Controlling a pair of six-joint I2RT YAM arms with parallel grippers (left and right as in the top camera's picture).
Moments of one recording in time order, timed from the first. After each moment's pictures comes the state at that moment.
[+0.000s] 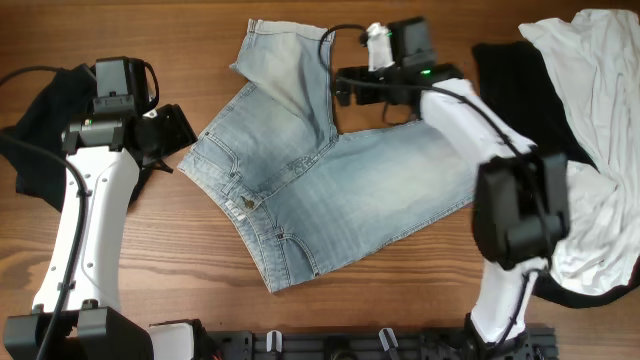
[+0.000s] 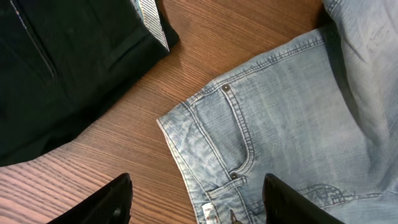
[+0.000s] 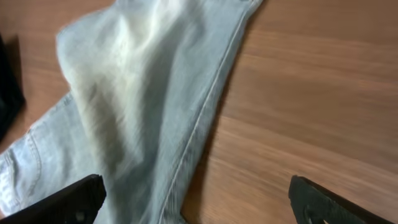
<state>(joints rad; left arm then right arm) 0.07 1.49 1.27 -0.93 -0.03 -0.39 0.30 2.08 1.54 -0.37 -0.37 0.17</state>
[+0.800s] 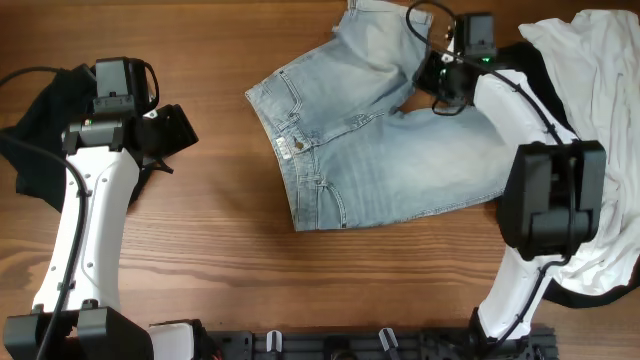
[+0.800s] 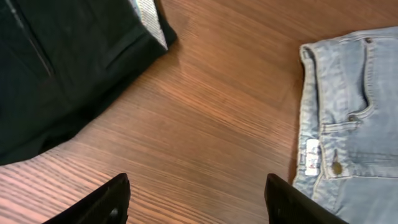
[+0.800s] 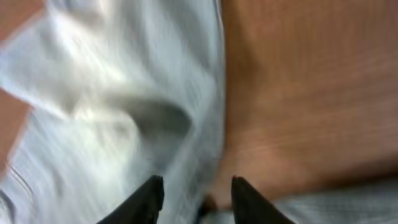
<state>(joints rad) 0.07 1.49 1.27 -0.93 -0.02 -0.40 0.06 2.09 1.55 -0.51 -0.21 0.50</state>
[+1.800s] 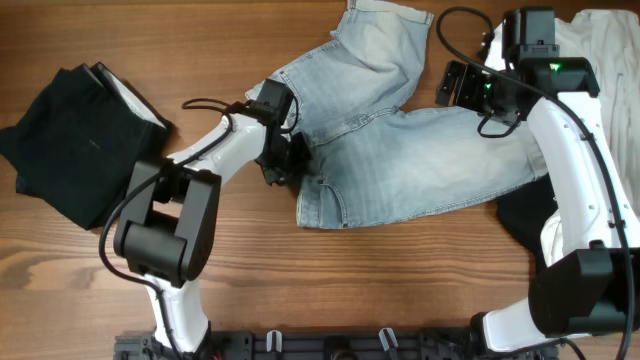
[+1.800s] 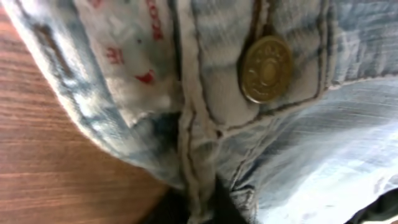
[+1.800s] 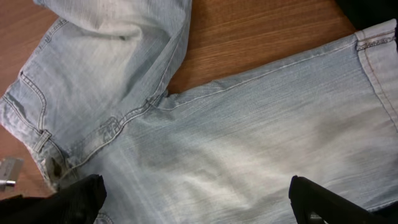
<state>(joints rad) -0.36 2.02 1.28 -0.70 0.42 -0.76 0.02 1.69 1.55 -0.99 -0.12 0.28</state>
